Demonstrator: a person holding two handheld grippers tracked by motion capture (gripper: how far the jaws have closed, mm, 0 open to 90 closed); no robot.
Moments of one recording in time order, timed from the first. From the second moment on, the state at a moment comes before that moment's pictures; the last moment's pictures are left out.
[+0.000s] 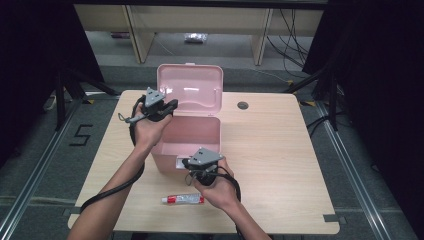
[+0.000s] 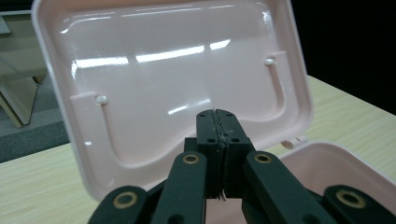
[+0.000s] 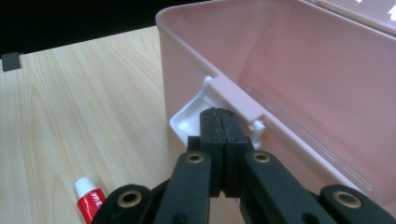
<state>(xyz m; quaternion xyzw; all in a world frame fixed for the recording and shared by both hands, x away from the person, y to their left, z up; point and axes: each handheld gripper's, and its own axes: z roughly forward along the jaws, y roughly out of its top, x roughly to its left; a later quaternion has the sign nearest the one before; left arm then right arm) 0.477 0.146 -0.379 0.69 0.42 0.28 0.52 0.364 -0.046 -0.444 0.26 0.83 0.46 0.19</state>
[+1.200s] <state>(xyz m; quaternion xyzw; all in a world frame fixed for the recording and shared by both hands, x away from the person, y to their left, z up) 0.322 0.207 -0.459 0.83 0.24 0.15 0.49 0.367 -0.046 -0.439 0.25 0.83 0.45 0.20</state>
